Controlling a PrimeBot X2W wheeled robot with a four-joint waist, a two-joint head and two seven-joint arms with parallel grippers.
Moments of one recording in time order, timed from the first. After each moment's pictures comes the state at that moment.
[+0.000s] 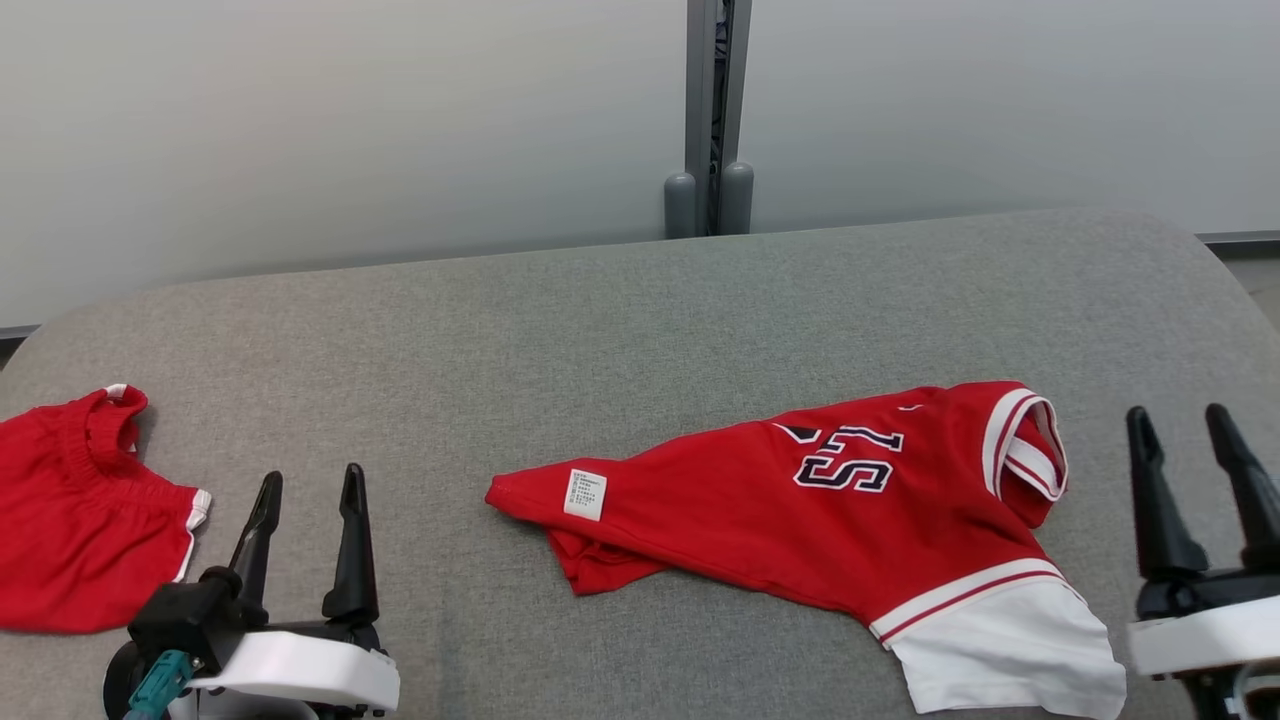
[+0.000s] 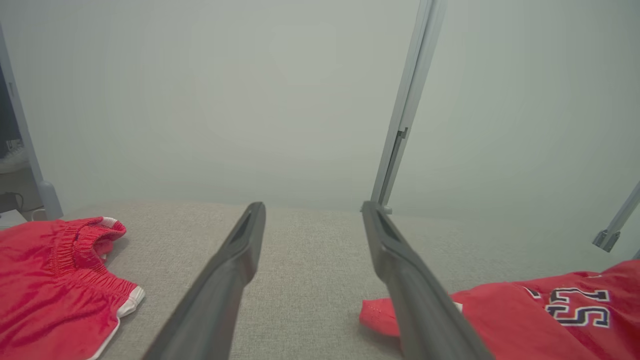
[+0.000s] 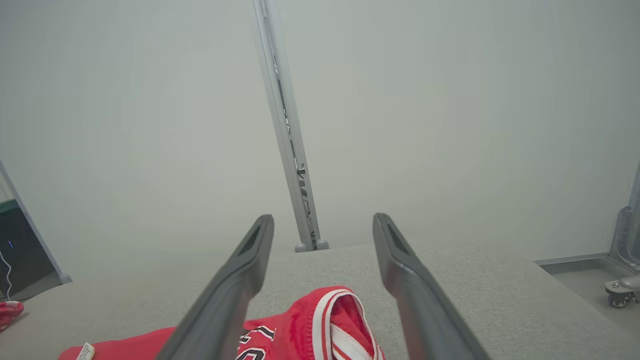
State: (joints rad) left arm -0.01 0.11 -0.08 0.15 -0.35 0.05 -0.24; right arm -0.02 -0.27 0.00 0.04 0.49 0.13 -0.22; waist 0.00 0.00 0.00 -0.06
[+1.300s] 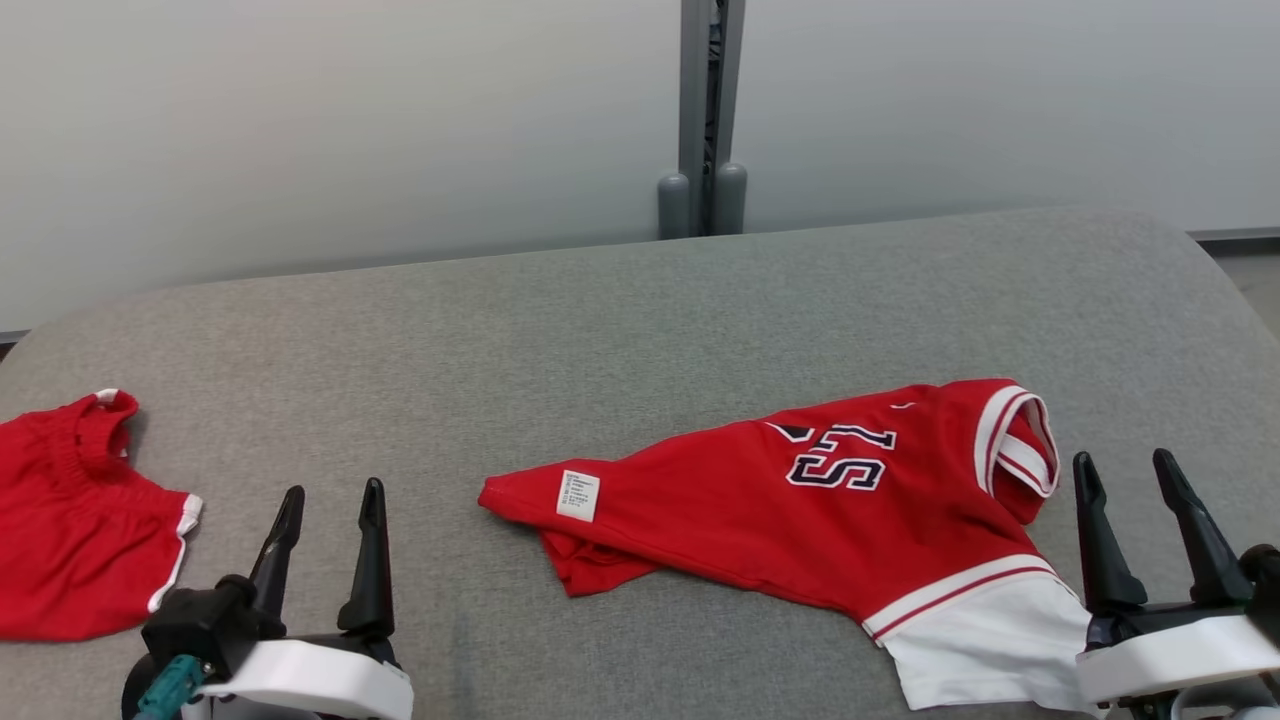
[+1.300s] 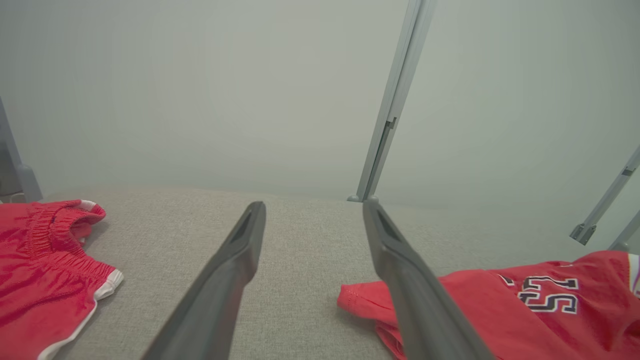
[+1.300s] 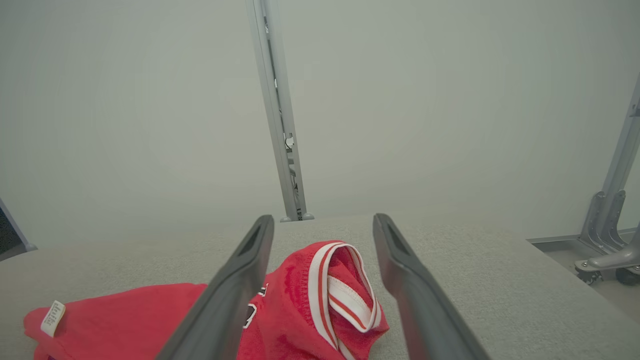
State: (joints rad) left arm 0.02 0.12 -0.12 0.09 -0.38 0.07 -0.19; right arm -0.02 -0.14 -0.01 0.16 0.28 0.13 -0.26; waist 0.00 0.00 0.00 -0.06
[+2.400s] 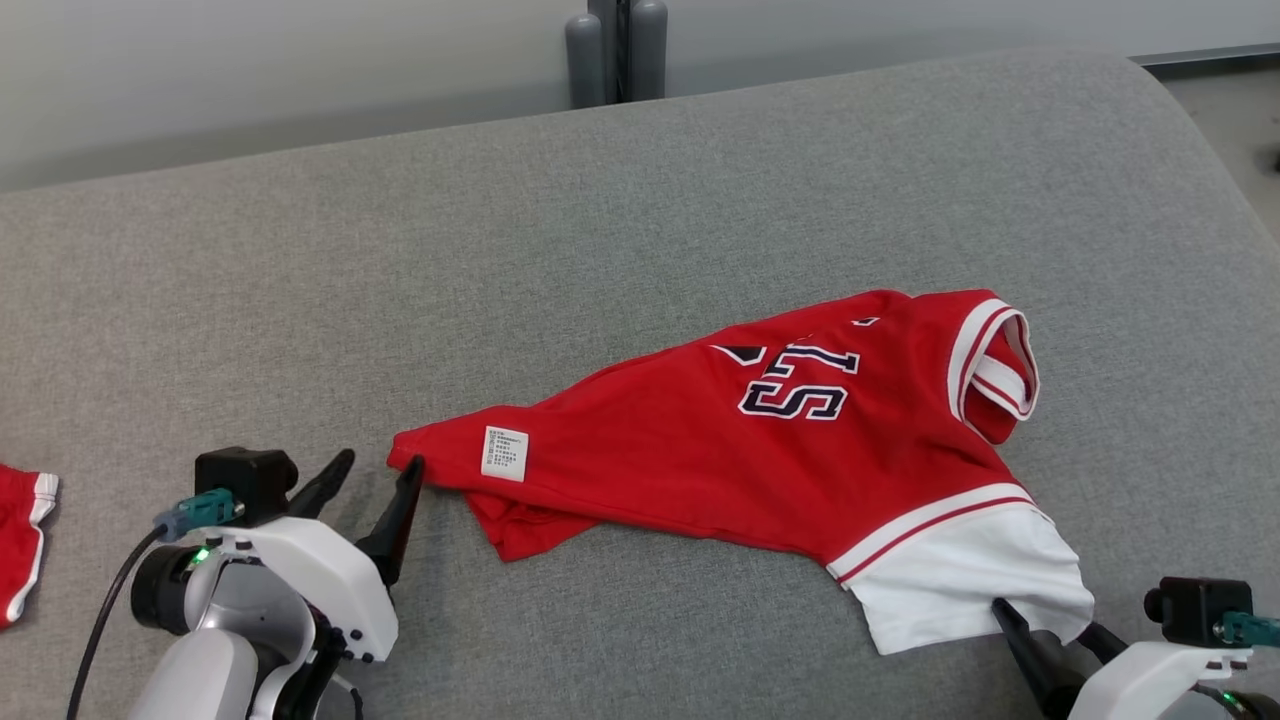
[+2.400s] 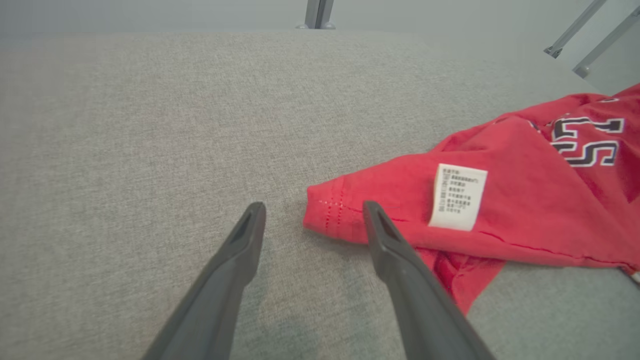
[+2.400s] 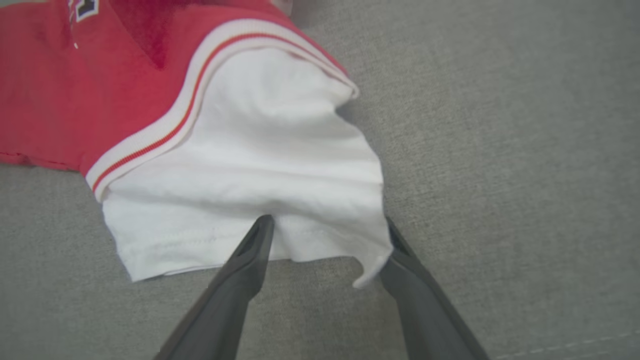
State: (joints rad) left arm -0.19 0.25 -0.21 0.24 -0.48 -0.05 0.20; right arm 0.01 -0.25 0.14 0.28 0.58 0.13 0.18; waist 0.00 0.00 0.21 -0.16
